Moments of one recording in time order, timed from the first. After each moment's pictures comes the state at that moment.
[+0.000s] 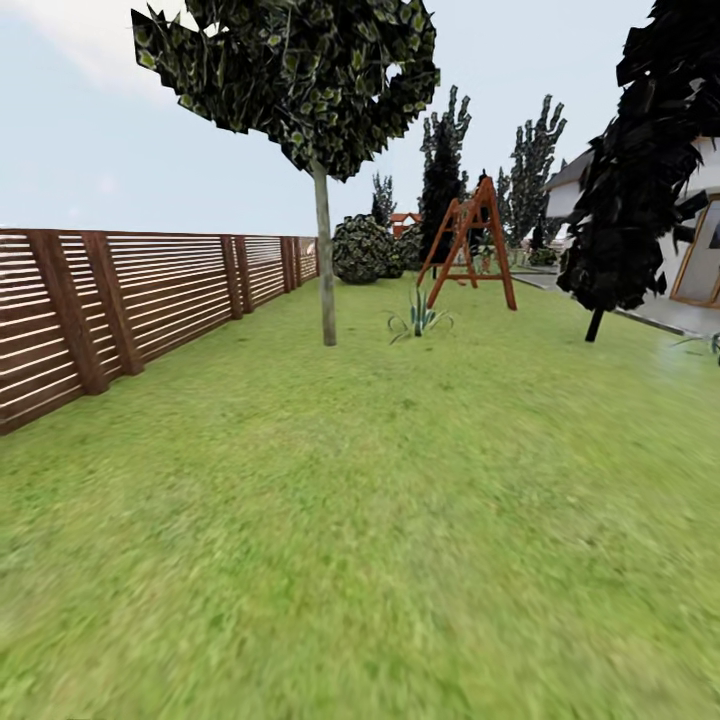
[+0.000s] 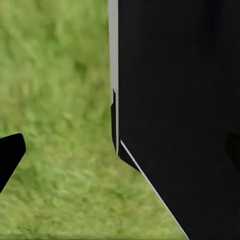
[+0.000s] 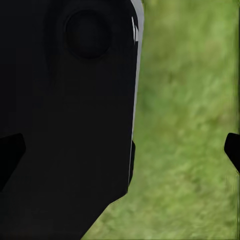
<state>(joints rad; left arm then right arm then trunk) 0.09 0.06 0.00 -0.02 0.00 0.00 -0.01 0.01 -0.05 0.00 0.01 0.05 0.00 0.00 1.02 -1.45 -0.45</state>
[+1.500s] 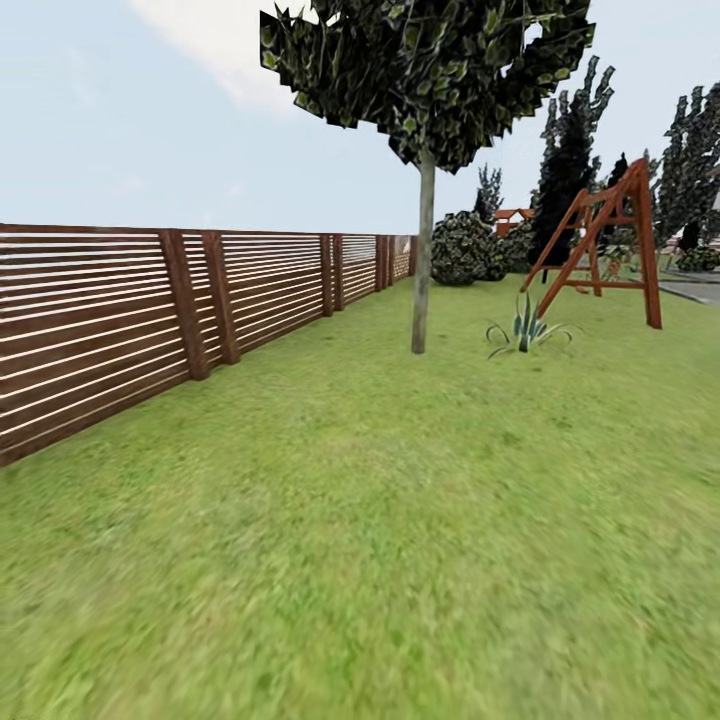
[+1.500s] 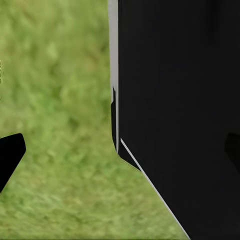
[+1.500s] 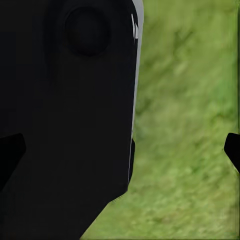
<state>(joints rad) 0.09 0.06 0.00 -0.02 0.00 0.00 -0.01 0.01 -0.05 0.00 0.01 0.05 0.00 0.00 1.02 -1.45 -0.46</state>
